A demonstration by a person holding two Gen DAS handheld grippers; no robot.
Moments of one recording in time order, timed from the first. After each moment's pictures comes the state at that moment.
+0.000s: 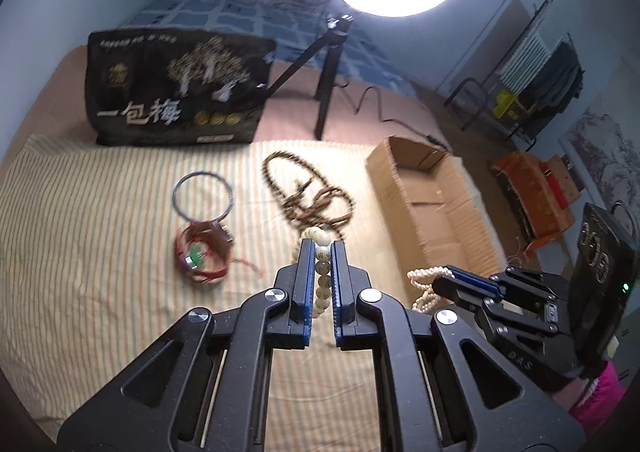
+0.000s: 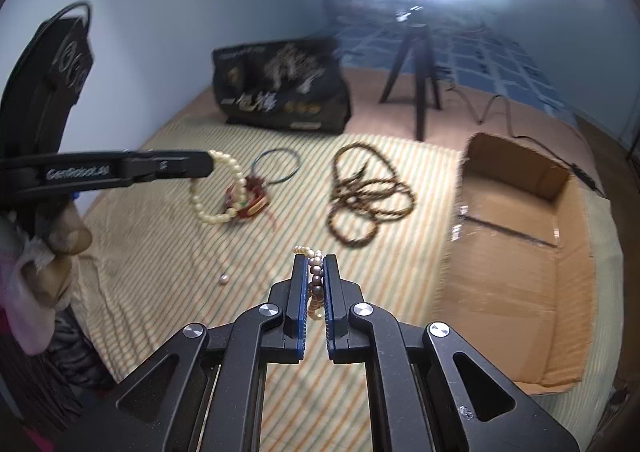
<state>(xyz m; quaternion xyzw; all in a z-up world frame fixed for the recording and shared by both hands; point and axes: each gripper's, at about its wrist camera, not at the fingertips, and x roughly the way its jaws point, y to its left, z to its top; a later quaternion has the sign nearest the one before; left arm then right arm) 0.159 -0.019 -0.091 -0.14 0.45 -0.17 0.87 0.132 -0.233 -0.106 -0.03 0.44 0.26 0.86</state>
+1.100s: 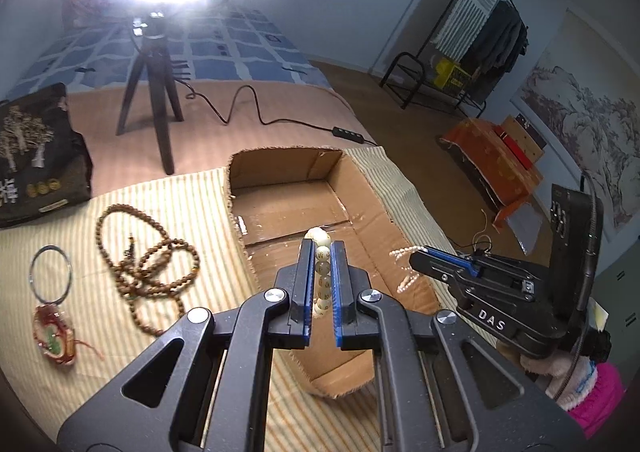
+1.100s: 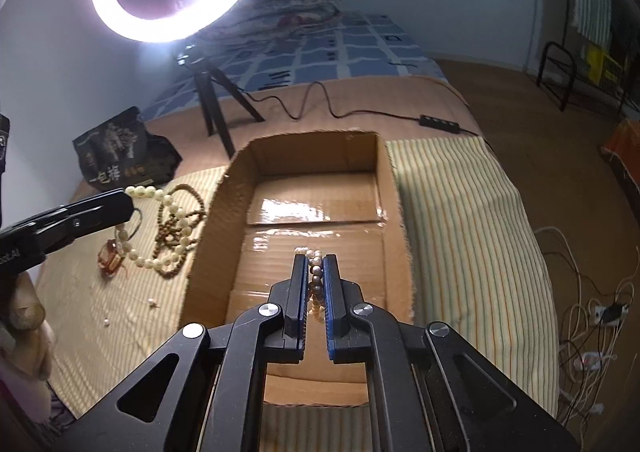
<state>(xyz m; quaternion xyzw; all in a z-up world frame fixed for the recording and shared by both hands) 0.215 -0.190 -0.098 -0.09 0.43 -0.27 0.85 0.175 -0.395 -0.125 0.06 0.45 0.09 0.88</state>
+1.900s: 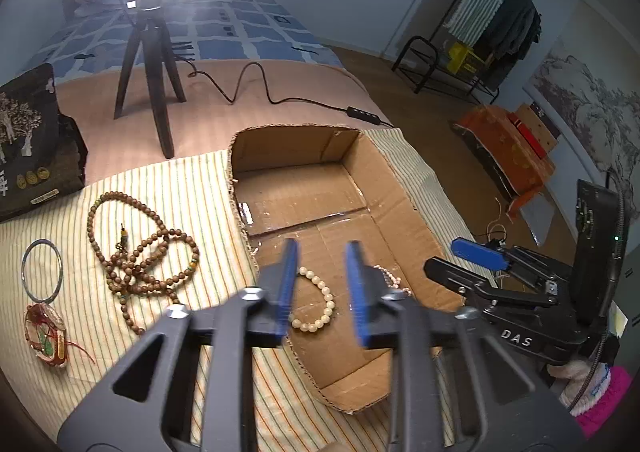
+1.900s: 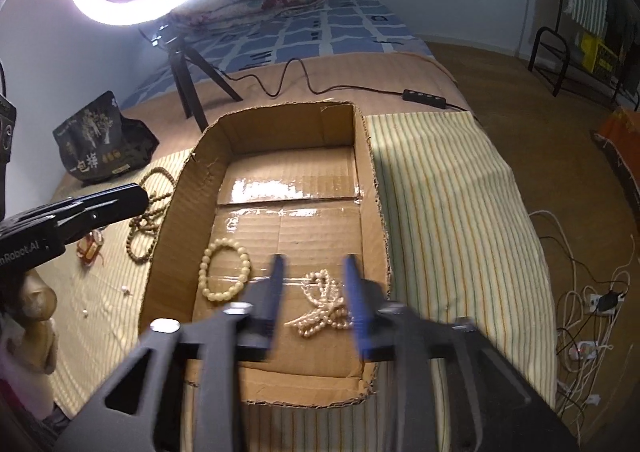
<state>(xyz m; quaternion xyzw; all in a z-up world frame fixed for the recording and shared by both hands) 0.225 -0.202 -0.119 -0.07 0.45 -0.25 0.85 0.179 -0.403 -0.141 0.05 0.47 0.07 0.88</state>
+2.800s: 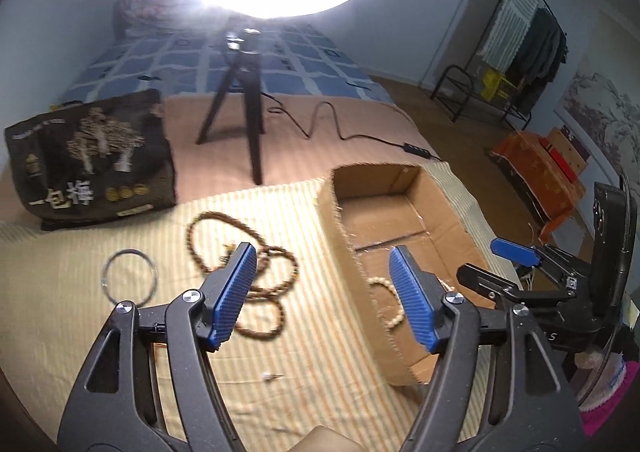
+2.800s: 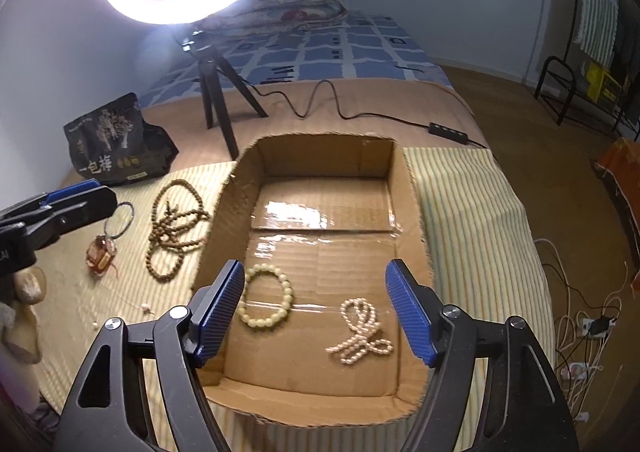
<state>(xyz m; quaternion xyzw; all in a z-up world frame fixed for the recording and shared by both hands) 0.215 -0.116 -0.088 -0.07 0.42 -0.18 0.89 0.188 -0.355 -0.119 0.02 0.45 0.09 0.89</state>
